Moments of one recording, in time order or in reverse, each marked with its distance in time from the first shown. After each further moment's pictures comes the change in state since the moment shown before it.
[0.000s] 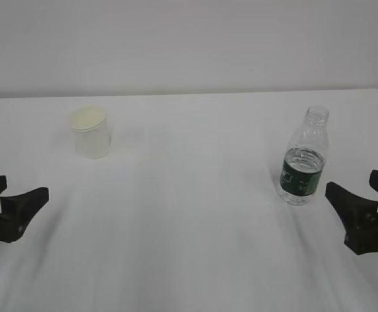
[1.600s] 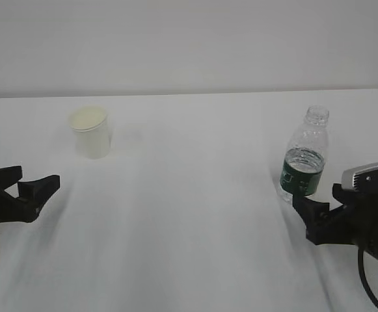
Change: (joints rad) left arm 0.000 0.143 -0.143 0.002 0.000 -0.018; right arm 0.000 0.365 -0.185 -0.021 -0.007 0.021
